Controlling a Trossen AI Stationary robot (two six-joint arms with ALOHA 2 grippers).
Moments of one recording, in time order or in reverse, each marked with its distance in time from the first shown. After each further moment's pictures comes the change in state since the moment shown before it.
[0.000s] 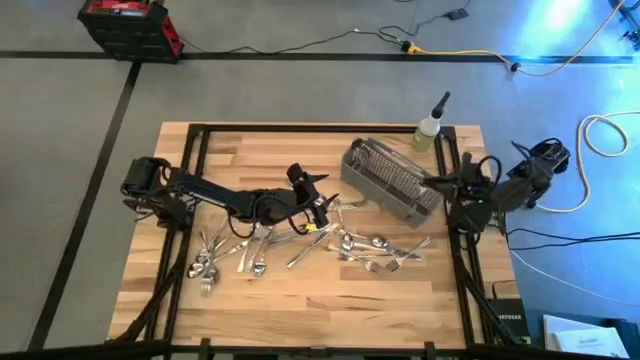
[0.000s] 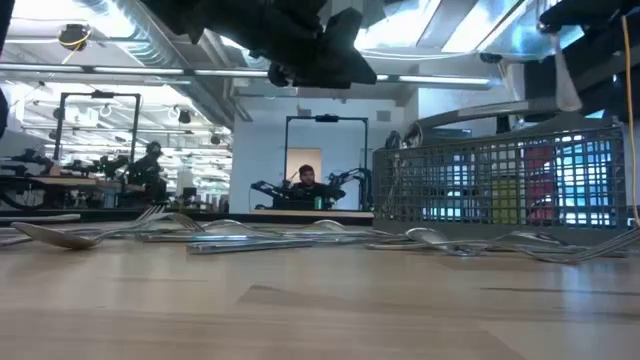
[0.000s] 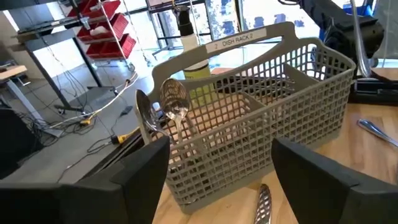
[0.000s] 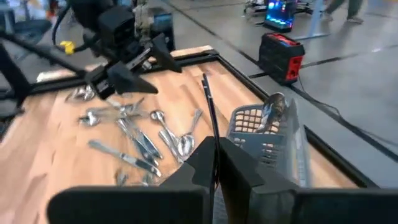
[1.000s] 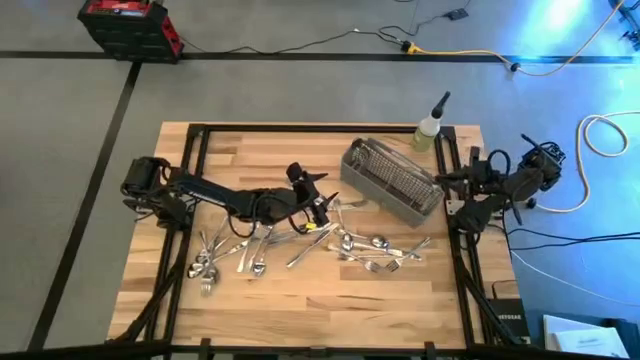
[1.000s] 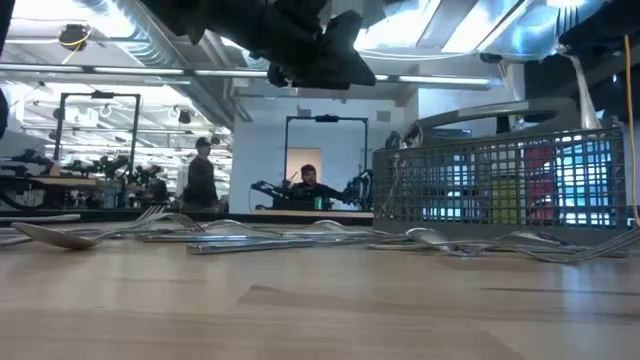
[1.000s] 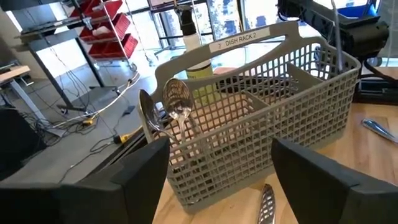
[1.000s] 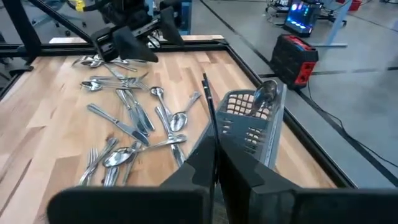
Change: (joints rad) left arm 0.006 0.000 0.000 -0.001 -0.003 0.005; right arm 0.000 -0.193 -0.026 -0.153 -0.085 -0.132
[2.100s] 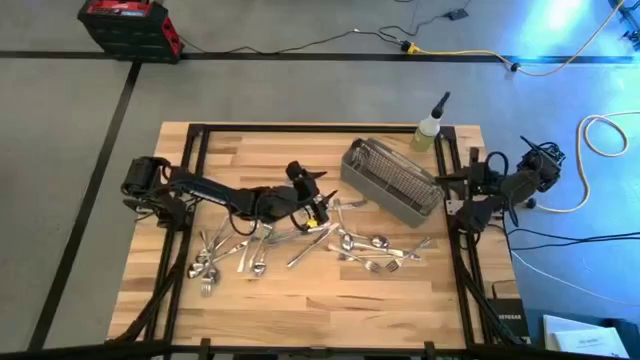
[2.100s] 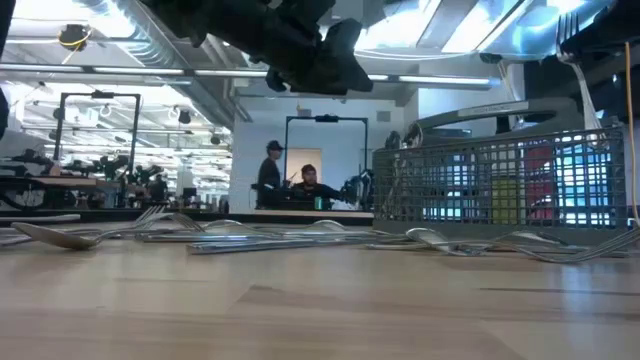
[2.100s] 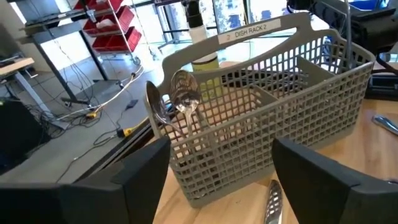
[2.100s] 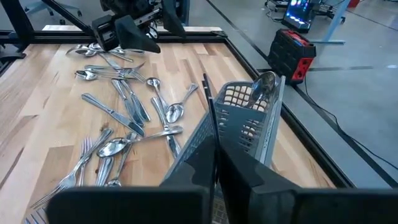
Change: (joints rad) left arm 0.015 0.000 0.000 -0.026 0.000 -0.024; right arm 0.000 -0.002 -0.010 -0.031 0.000 0.011
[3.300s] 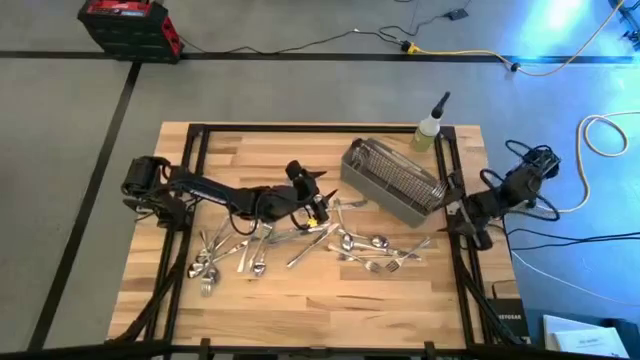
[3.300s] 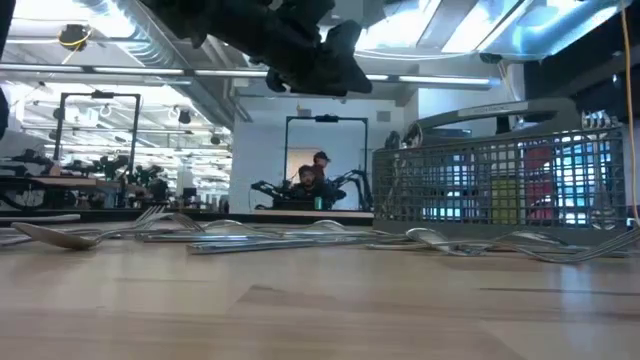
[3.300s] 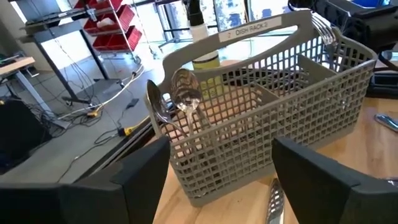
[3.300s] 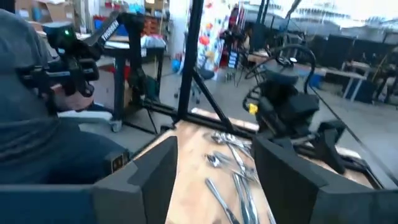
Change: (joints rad) left arm 0.006 0.001 0.000 -0.008 0.000 0.000; right arm 0.000 0.000 -0.221 0.782 -0.538 -0.483
